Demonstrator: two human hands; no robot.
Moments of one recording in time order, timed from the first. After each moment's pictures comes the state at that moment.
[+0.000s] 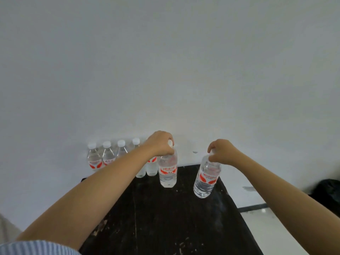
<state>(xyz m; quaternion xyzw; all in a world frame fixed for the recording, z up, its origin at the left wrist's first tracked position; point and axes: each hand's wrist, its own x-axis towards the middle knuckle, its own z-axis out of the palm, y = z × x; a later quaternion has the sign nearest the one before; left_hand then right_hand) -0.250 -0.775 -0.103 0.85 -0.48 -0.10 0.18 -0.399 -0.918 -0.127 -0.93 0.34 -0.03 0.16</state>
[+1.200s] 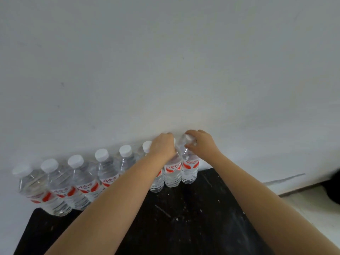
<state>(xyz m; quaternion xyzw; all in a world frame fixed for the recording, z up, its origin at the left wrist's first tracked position) -0.130 -0.965 -0.248 0.88 -0.45 -0.08 0.11 -0.221 -1.060 -0.269 -0.90 0.31 -0.15 0.26</state>
